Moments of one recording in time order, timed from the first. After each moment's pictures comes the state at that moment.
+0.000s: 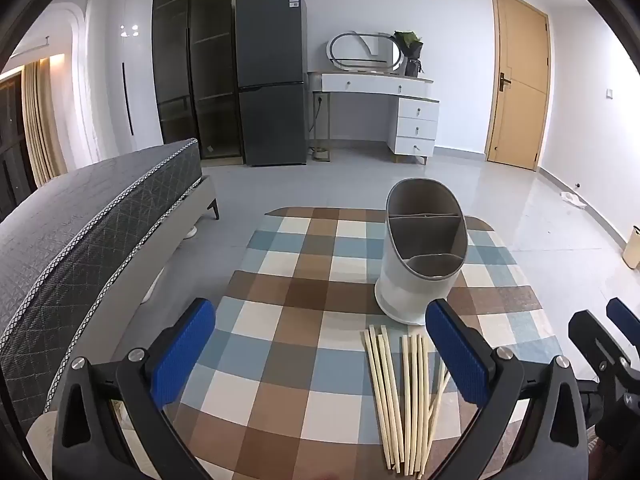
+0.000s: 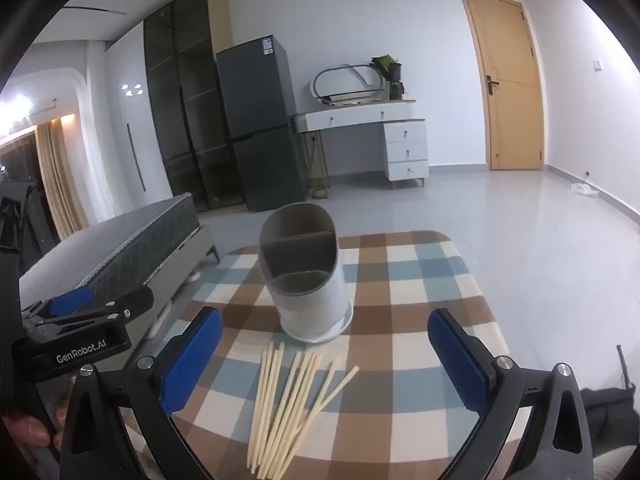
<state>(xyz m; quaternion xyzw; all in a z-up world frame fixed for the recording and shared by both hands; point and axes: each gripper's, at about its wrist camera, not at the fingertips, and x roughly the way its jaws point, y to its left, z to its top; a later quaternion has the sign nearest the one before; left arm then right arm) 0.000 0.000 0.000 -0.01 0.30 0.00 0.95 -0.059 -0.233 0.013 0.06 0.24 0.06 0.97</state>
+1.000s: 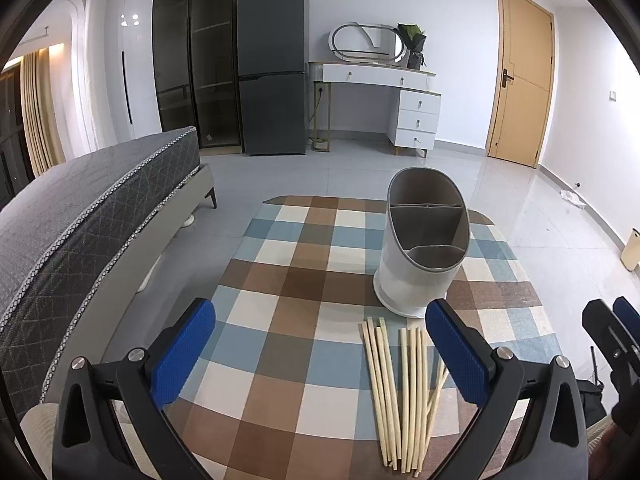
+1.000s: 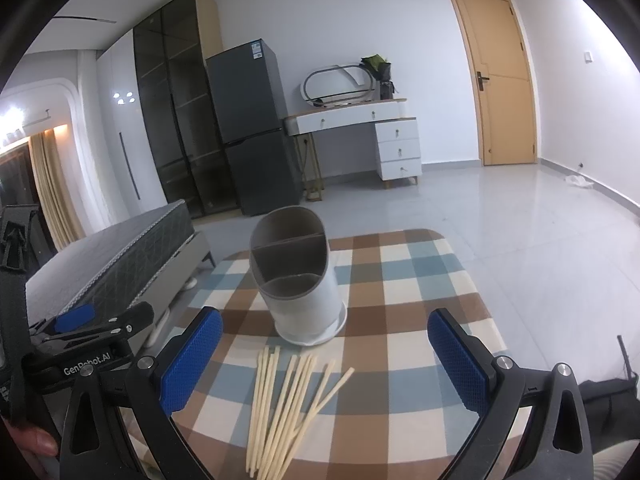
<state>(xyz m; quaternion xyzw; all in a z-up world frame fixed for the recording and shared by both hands) 0.005 0.000 -0.007 -0.01 0.32 0.00 0.95 -0.062 -0.239 0.014 0.08 0.24 0.04 0.97</state>
